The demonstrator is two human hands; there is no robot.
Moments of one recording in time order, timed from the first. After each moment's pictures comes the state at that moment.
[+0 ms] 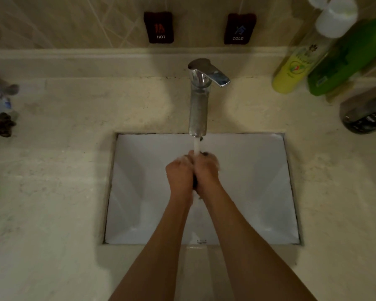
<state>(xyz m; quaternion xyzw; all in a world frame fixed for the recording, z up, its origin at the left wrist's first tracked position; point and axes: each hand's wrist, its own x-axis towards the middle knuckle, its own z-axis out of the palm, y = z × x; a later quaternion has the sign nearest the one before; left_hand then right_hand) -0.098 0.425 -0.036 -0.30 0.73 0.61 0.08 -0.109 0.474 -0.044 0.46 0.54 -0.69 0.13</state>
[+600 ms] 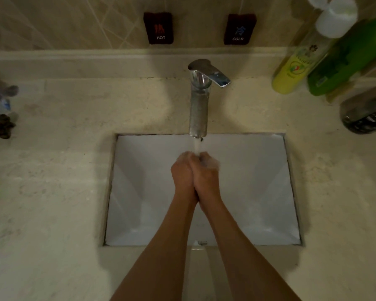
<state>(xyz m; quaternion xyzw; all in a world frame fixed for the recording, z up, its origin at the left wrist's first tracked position) -0.101 0.431 -0.036 -0.22 0.78 0.57 0.15 -0.081 0.473 -0.044 0.31 0.65 -0.69 0.06</state>
